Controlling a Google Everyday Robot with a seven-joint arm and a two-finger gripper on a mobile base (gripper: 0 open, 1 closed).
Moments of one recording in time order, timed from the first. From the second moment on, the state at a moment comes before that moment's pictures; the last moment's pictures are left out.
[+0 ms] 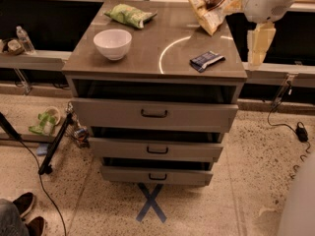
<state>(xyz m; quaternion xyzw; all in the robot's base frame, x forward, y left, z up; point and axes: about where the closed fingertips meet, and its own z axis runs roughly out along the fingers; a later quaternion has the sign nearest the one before) 0.637 -0.213 0.956 -0.77 0.61 -0.06 0.17</state>
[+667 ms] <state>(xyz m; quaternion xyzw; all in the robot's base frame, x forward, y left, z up) 0.681 -0.192 0.911 -0.84 0.53 -0.07 0.12</state>
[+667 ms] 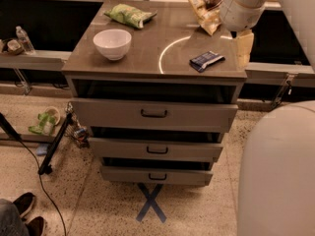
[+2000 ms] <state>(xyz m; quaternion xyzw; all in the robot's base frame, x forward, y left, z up) 0.763 -0.171 0.851 -0.89 0.44 -0.08 0.11</state>
